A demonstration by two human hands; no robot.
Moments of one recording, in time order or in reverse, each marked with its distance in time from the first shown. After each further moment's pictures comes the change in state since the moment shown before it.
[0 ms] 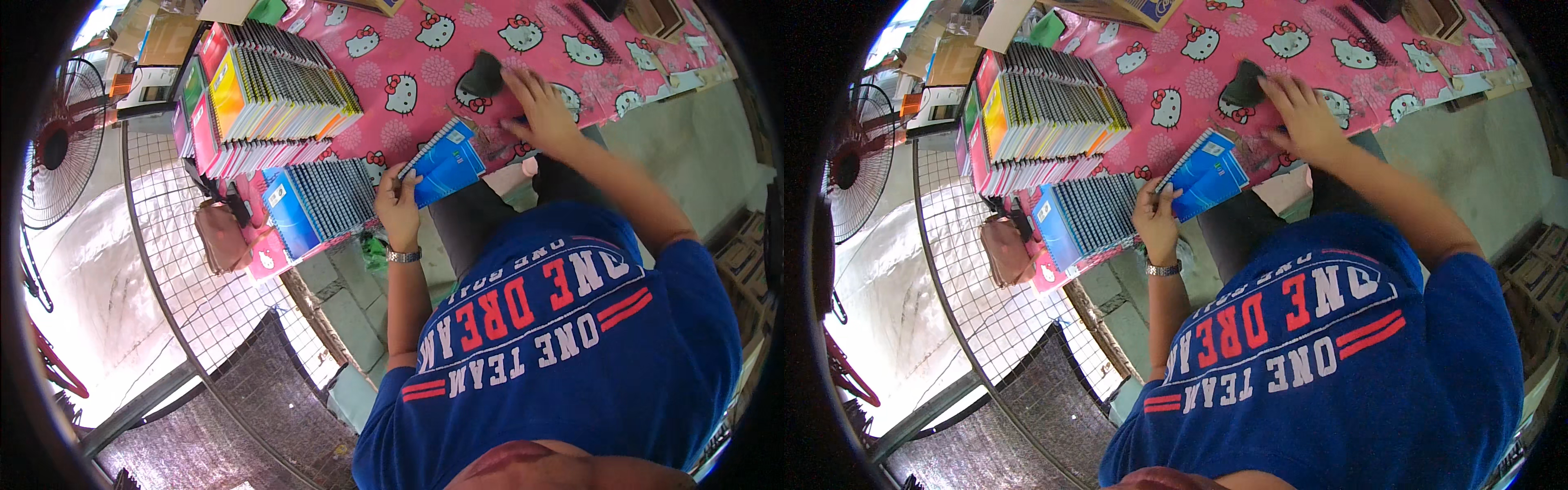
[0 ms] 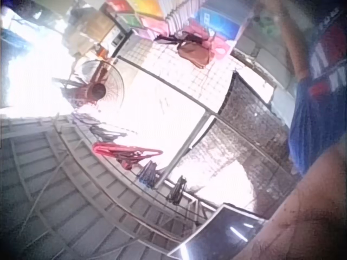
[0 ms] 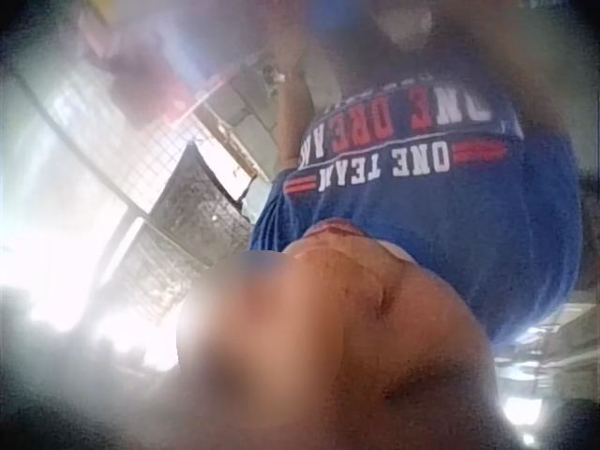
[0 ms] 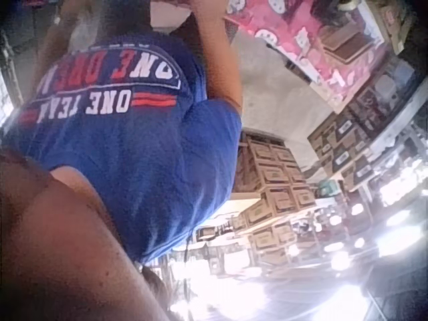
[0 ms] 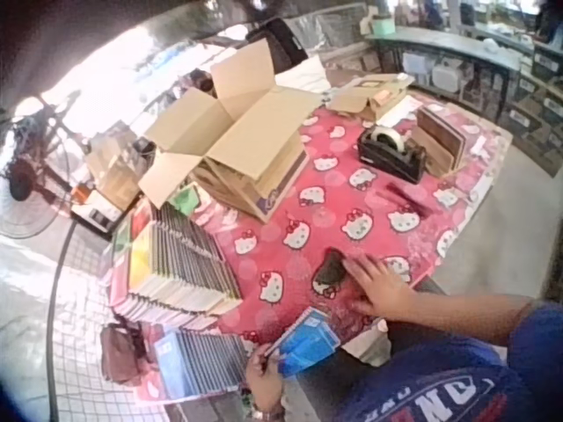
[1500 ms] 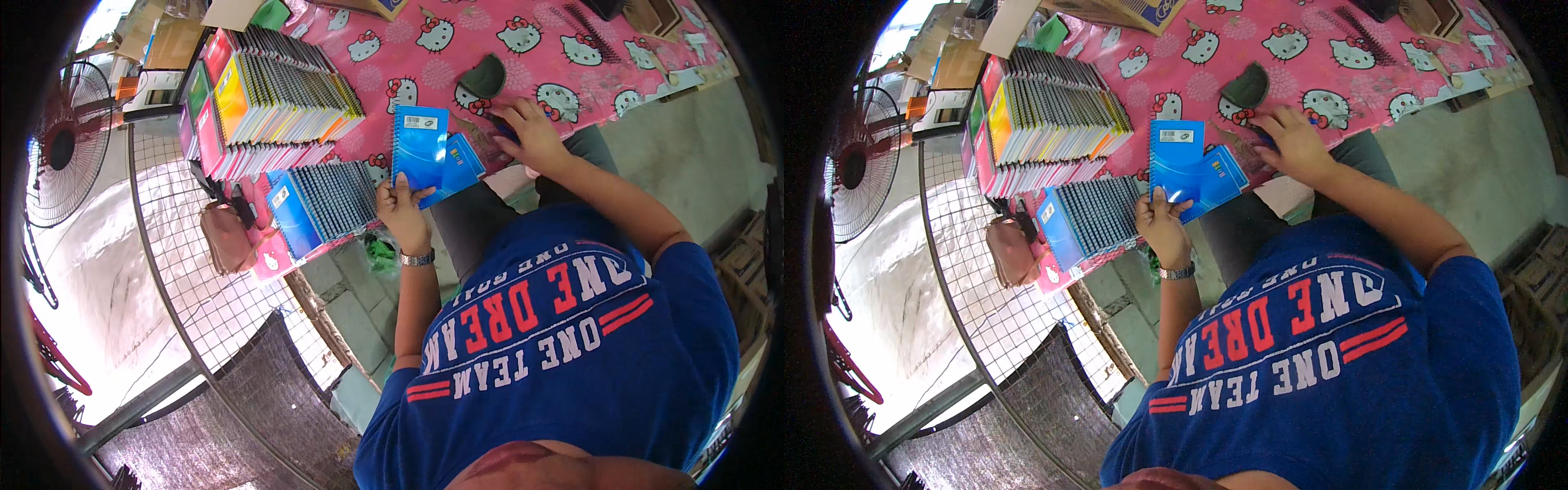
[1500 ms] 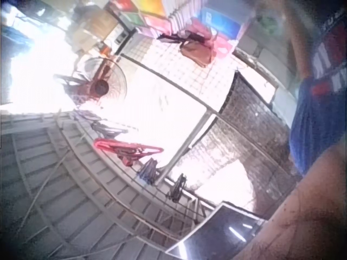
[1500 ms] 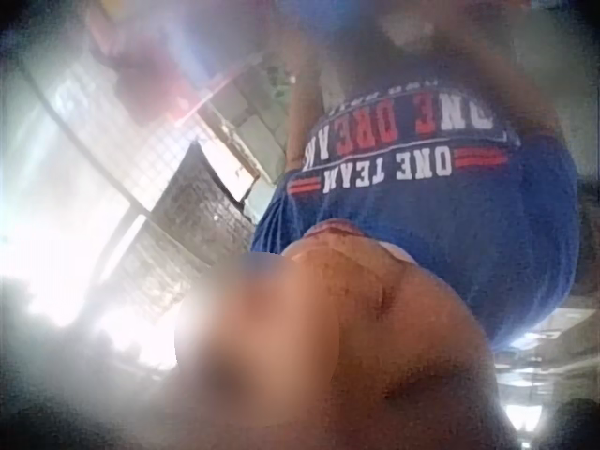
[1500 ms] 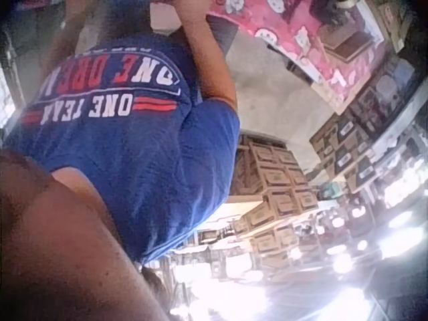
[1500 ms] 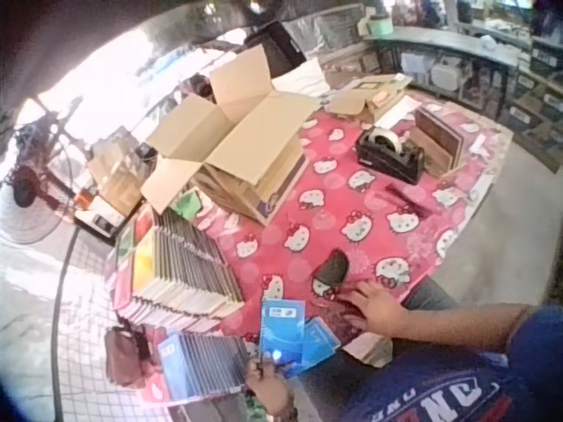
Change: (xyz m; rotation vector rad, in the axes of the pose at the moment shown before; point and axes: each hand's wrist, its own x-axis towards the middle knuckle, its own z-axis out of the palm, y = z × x) left_hand -0.007 0.007 0.020 -0.473 0.269 -0.086; right_hand -0.017 -0.012 0.018 0.267 -0.039 -0.026
